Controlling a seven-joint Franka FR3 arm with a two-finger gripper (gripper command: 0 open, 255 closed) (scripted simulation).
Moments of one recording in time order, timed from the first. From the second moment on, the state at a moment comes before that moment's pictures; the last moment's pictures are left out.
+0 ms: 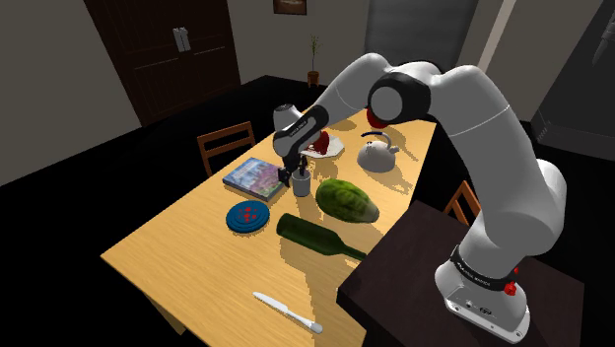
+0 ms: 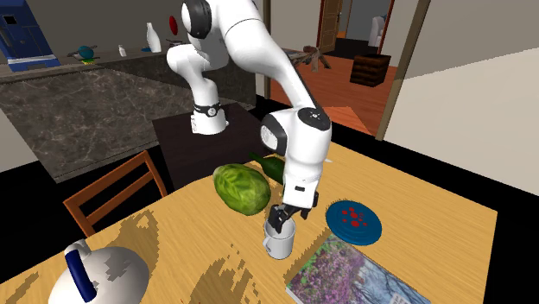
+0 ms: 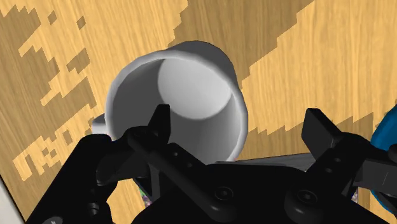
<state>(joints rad) 0.04 0.81 -0.02 -1.57 -0.07 2.33 0.04</state>
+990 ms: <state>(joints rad) 0.04 0.84 -0.02 -1.56 -0.07 2.35 0.05</state>
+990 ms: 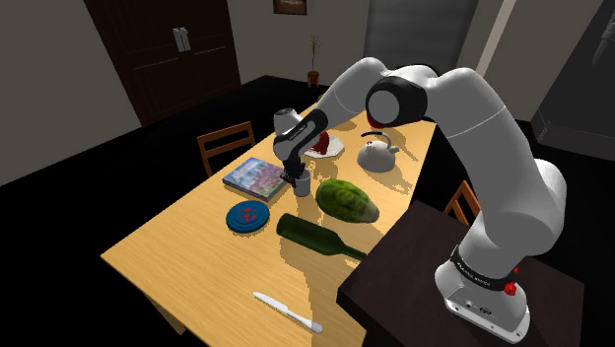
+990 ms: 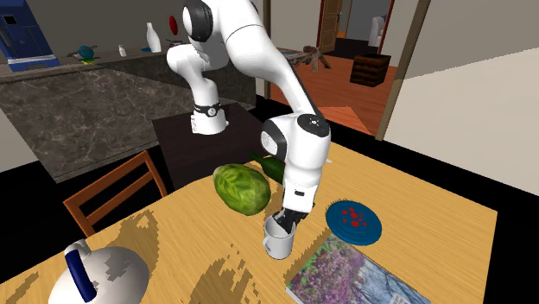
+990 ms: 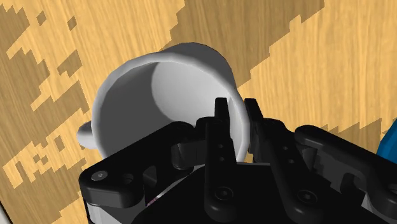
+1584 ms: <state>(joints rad) 0.04 0.80 -0.02 -1.57 -0.07 2.32 0.04</state>
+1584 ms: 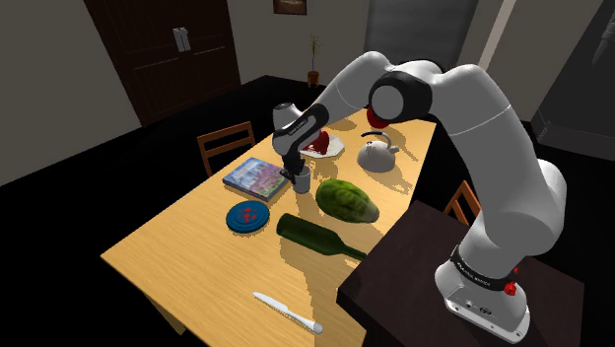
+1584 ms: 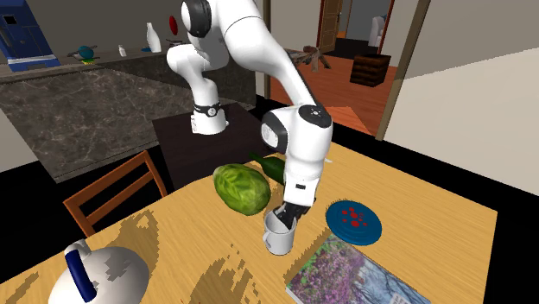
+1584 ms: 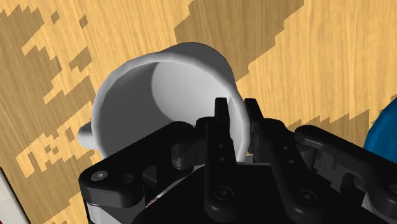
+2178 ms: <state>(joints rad) 0.04 0.71 -0.02 -1.59 -0.07 2.25 0.04</state>
